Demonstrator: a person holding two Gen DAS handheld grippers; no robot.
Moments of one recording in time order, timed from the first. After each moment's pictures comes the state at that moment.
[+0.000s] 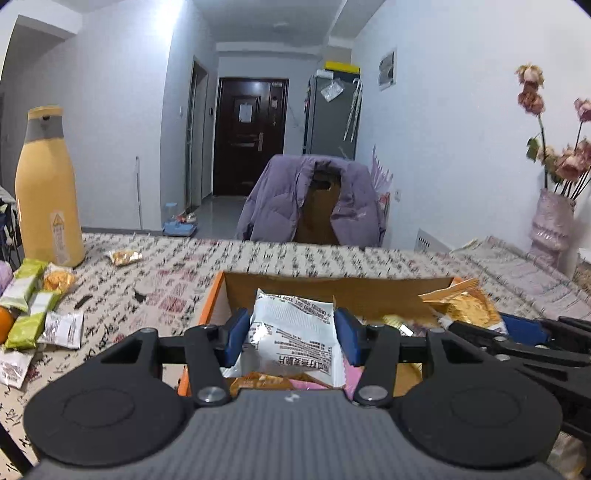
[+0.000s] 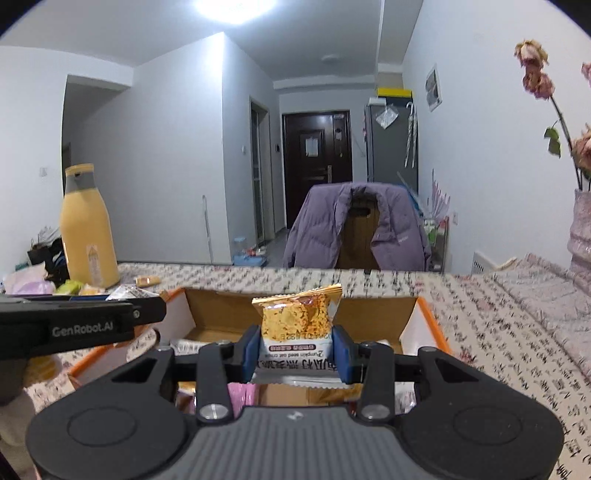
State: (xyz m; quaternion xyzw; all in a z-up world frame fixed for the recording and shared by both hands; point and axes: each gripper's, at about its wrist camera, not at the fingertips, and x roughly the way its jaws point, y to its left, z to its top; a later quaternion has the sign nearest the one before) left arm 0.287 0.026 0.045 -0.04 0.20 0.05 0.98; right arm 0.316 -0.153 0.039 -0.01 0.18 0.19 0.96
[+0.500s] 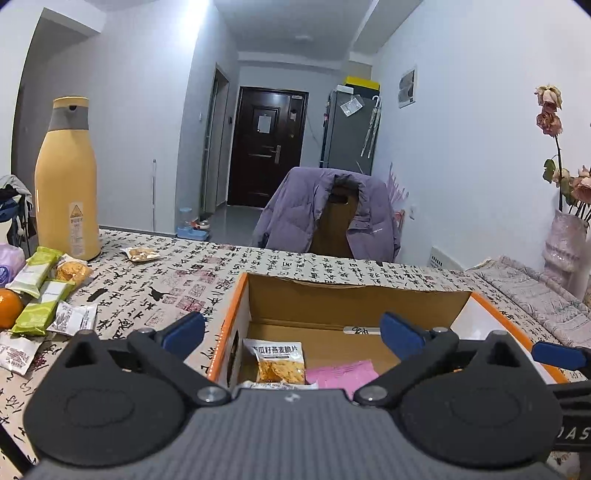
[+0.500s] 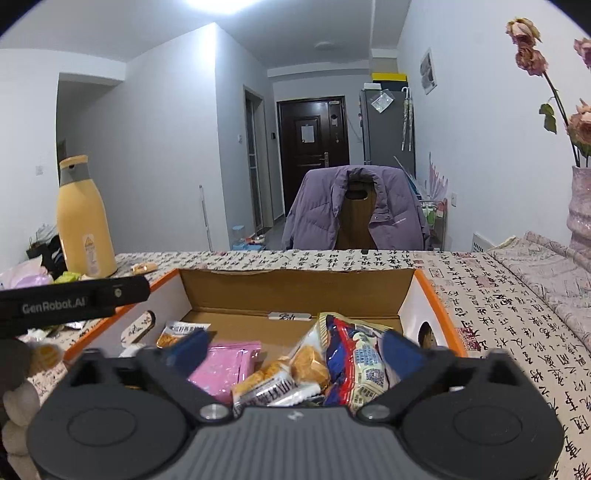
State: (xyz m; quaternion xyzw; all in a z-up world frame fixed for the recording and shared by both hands) left arm 0.277 0.042 0.038 -0.07 0.17 0.07 0.98; right arm 0.311 -0.162 0.026 0.01 0.20 0.19 0.96
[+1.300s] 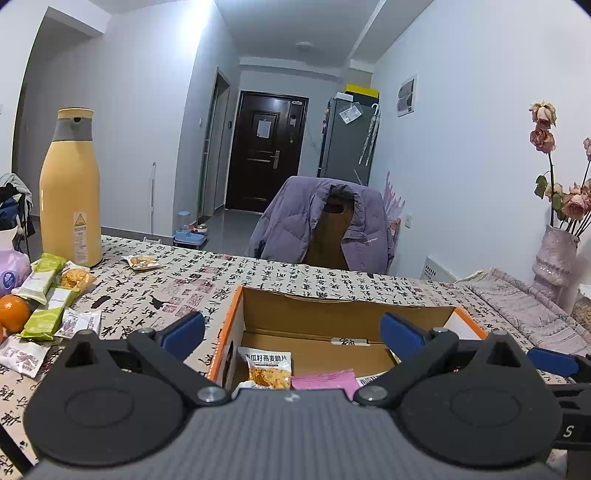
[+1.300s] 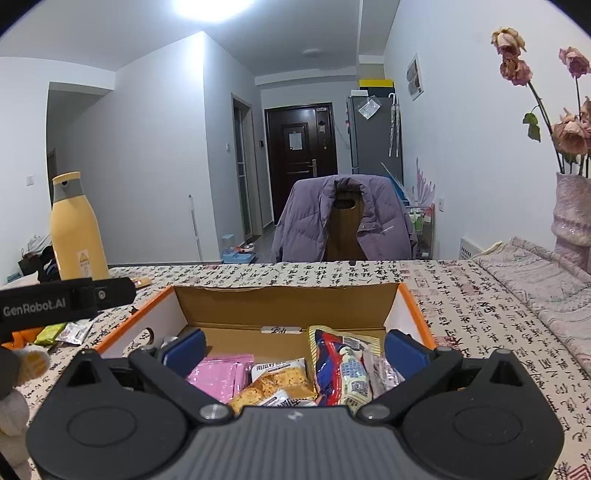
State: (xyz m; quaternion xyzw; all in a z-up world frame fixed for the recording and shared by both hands) left arm 0.256 0.036 0.064 -0.08 0.16 0.07 0.98; right arm 0.298 -0.171 0.049 0.02 0.19 0.17 0.97
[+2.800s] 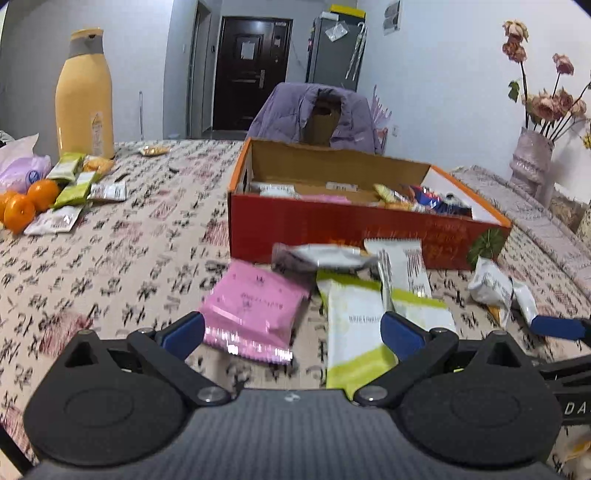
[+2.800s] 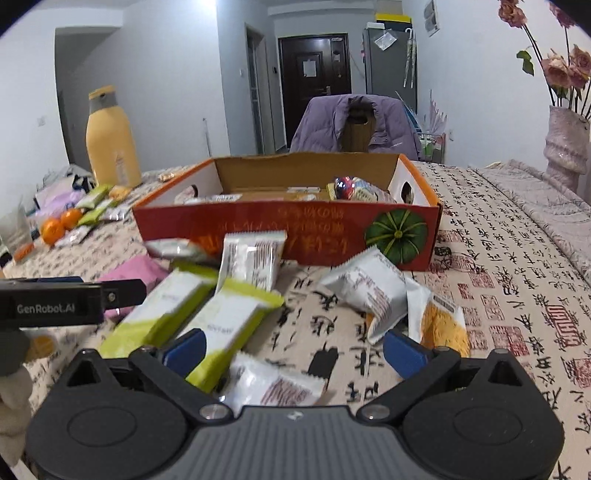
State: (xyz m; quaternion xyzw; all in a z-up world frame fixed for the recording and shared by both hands) left arm 0.142 0.028 -0.008 -0.07 0.30 0.04 0.95; right arm 0.170 -0.187 -0.008 -0.02 0.31 0.18 0.93
